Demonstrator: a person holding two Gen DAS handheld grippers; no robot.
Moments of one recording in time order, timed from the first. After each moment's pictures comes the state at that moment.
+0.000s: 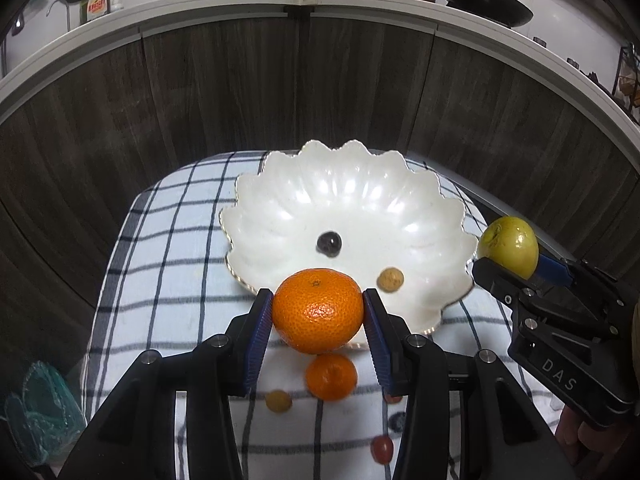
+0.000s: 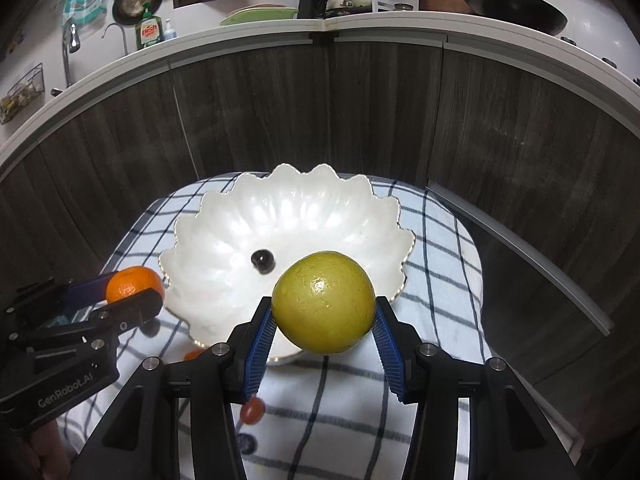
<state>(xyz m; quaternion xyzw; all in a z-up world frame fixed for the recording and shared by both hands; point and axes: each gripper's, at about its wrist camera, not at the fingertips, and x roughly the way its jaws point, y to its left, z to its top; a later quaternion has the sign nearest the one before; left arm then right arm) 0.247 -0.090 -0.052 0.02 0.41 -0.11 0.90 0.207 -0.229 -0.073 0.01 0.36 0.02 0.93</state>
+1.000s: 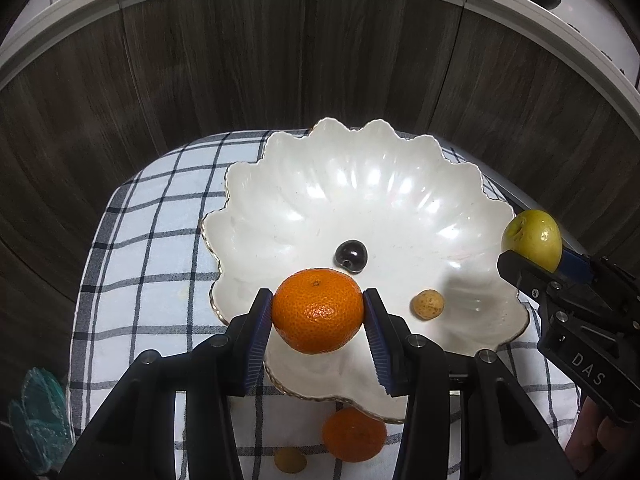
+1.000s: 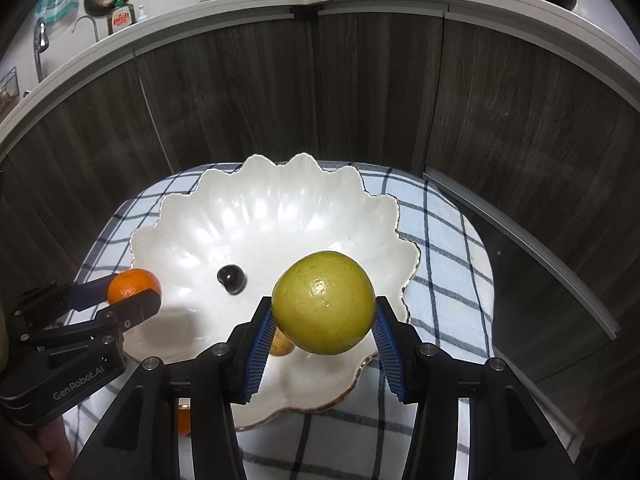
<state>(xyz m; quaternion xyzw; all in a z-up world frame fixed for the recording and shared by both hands) 0.313 -0.094 -0.089 0.02 0.45 -0.11 0.88 0.270 -0.239 -0.096 0.02 0.40 0.01 0.92</state>
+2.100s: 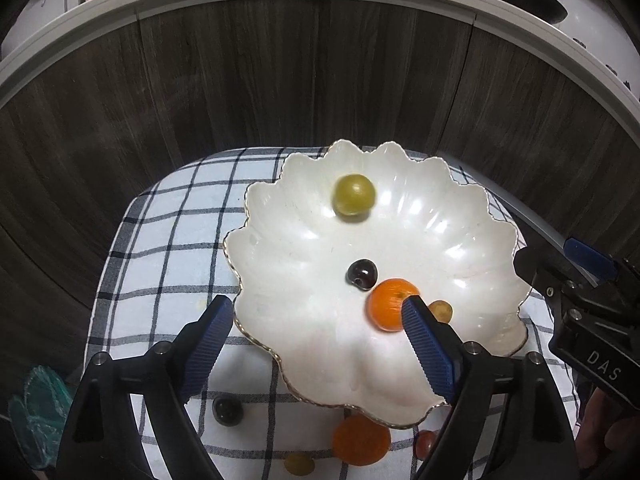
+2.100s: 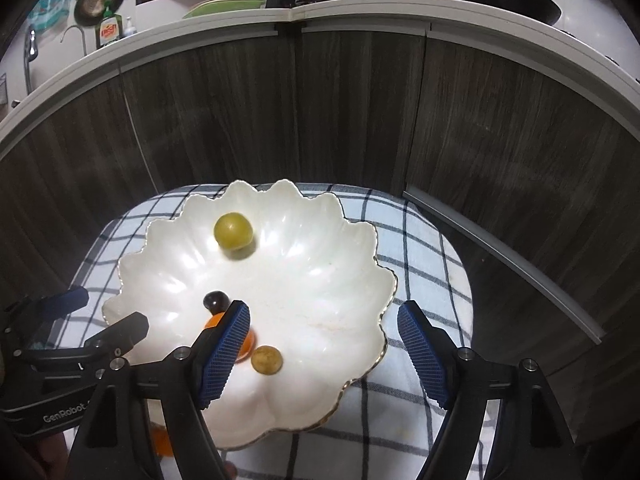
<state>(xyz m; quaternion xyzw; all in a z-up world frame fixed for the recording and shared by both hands) 0.309 -0.087 -0.073 0.02 0.43 -0.09 0.90 0.271 -0.240 -0.079 0.02 0.37 -0.03 0.93</state>
